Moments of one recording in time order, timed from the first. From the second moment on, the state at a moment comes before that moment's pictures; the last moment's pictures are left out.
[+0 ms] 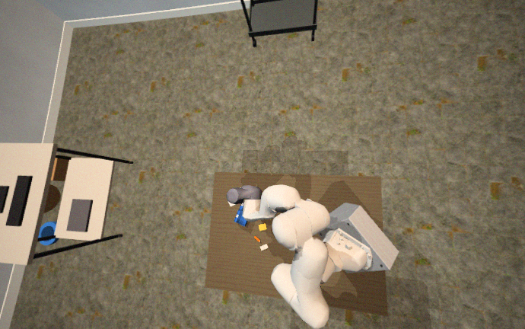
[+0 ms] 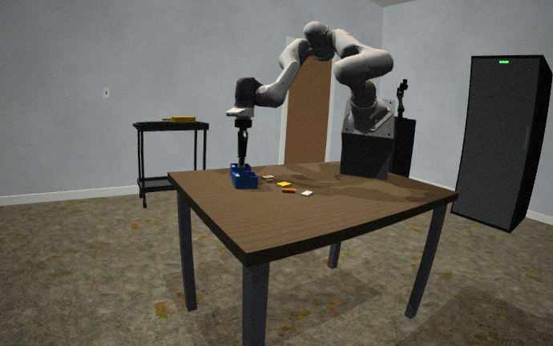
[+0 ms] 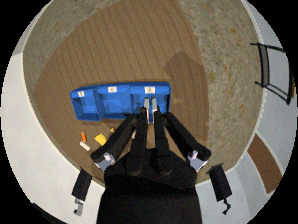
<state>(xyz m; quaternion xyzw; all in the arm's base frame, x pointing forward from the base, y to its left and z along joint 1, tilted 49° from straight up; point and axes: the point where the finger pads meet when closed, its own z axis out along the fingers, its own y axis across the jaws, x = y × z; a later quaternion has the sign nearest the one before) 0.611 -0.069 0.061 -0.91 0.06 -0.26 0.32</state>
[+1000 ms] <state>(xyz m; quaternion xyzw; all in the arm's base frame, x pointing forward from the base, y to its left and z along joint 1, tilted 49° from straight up) 0.599 -0.086 0.076 -0.91 0.07 -0.26 0.32</state>
